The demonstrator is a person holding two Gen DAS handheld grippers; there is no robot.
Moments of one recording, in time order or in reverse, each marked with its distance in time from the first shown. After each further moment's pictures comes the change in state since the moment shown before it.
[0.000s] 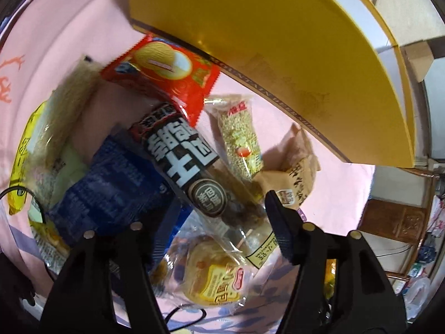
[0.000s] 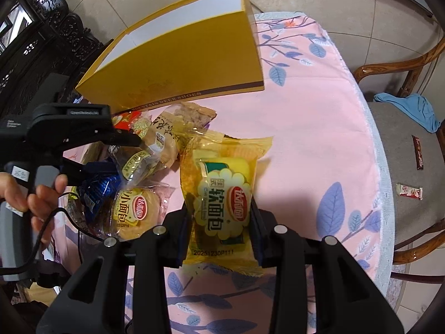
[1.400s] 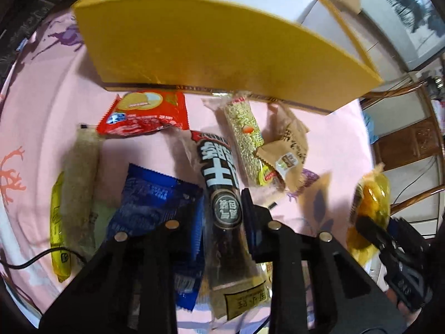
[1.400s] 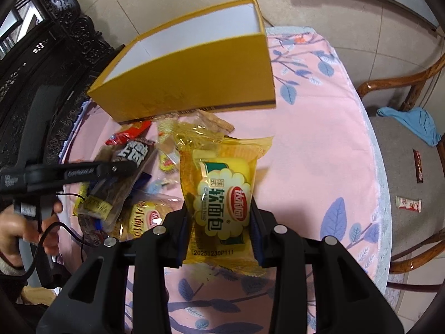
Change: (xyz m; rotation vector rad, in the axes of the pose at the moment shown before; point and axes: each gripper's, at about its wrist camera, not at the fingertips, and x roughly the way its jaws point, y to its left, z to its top) left arm -0.039 0.007 -0.022 0.456 -0.140 -0.015; right arm -0.016 0.025 0.009 -0.058 -0.061 0.025
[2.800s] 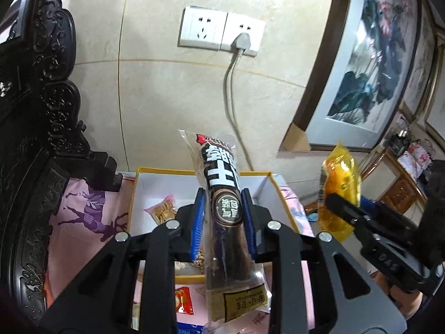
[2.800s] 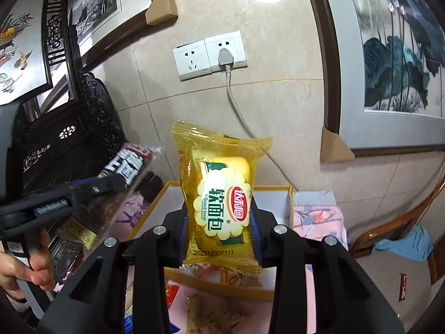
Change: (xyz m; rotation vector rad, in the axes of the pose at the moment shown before) left arm -0.173 -0.052 0.134 0.146 -0.580 -0.031; right arm -0.079 0.060 0.191 -0.162 -0.492 0.010
